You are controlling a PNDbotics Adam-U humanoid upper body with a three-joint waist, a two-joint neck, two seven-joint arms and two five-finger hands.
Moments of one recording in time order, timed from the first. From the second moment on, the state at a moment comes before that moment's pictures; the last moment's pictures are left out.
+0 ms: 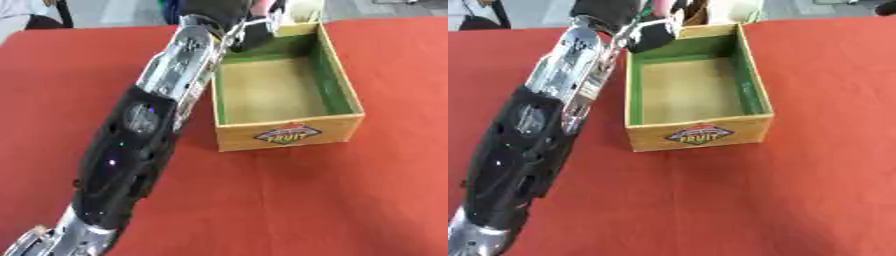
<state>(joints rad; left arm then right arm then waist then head) -1.06 0.07 -0.25 -1.37 -1.53 0.17 -0.12 -0.50 -0.44 0.04 -1.98 -0.06 -0.18 -0.32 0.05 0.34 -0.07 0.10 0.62</state>
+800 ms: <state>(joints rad) -1.10 0.04 -0.24 -1.05 -1.53 0.01 -0.22 -0.52 -0.43 0.05 -1.98 -0.07 -0.18 -0.31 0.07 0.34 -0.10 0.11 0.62</state>
